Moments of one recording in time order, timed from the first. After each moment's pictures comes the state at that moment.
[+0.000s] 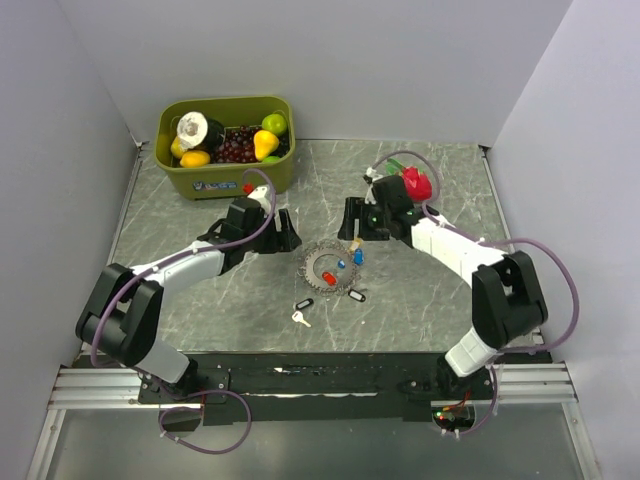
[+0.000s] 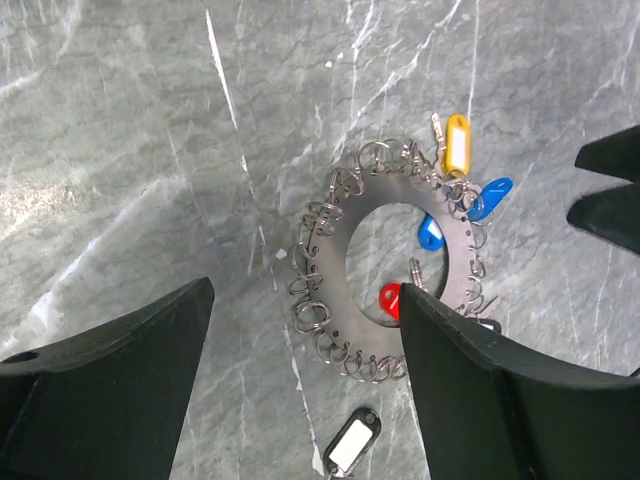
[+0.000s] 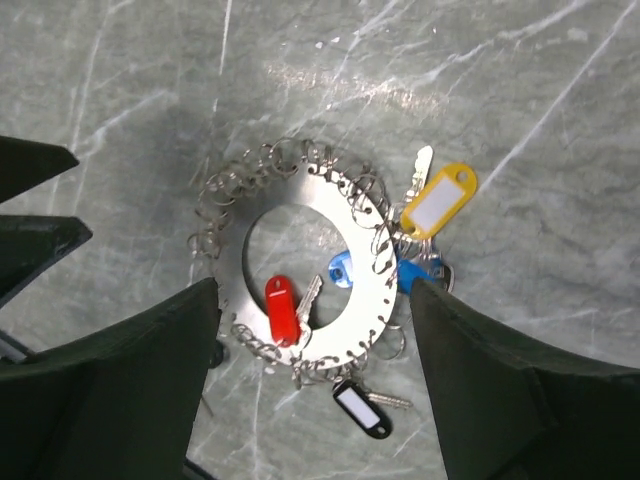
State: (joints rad) left arm -0.48 1.50 0.85 0.04 0.16 -0.52; right arm 0.43 1.57 1.08 -0.30 -0.21 0.40
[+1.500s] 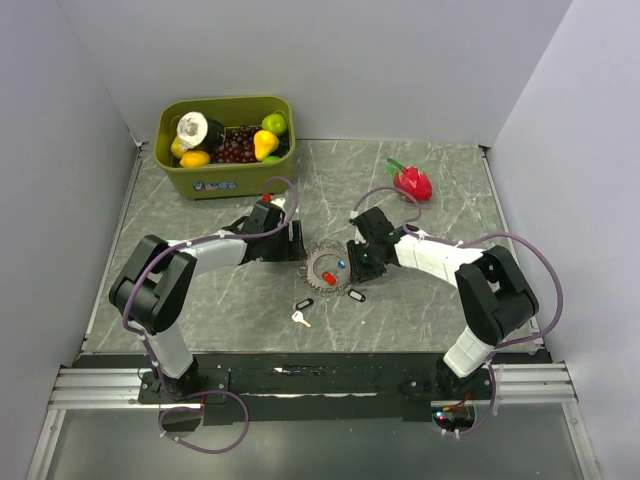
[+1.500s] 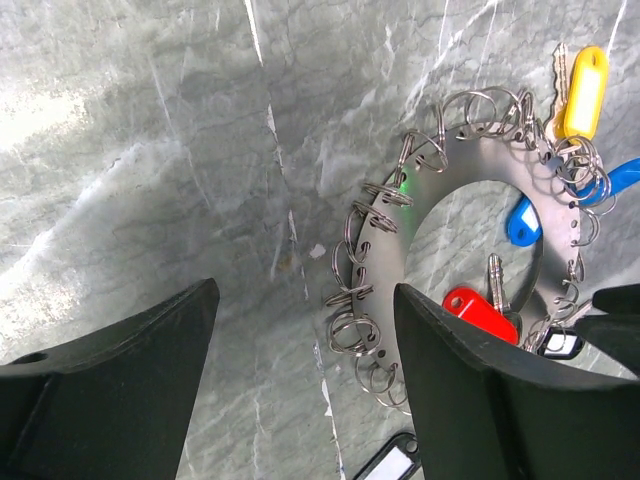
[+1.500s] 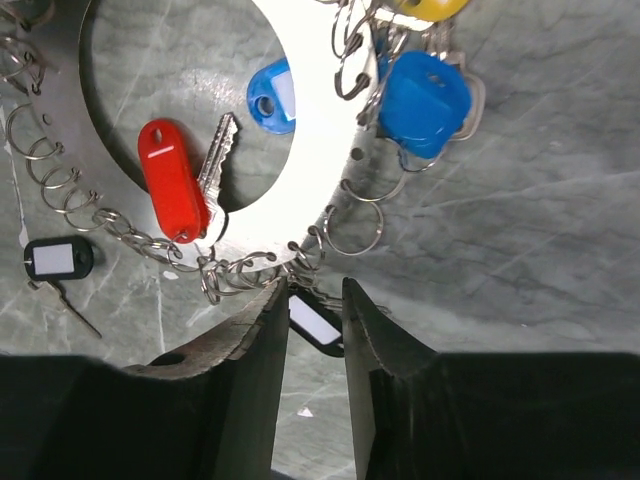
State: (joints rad) left arm -0.53 1.74 0.96 -0.07 0.13 -0.51; right arm 0.54 1.63 0.96 -0.47 -0.12 0.34
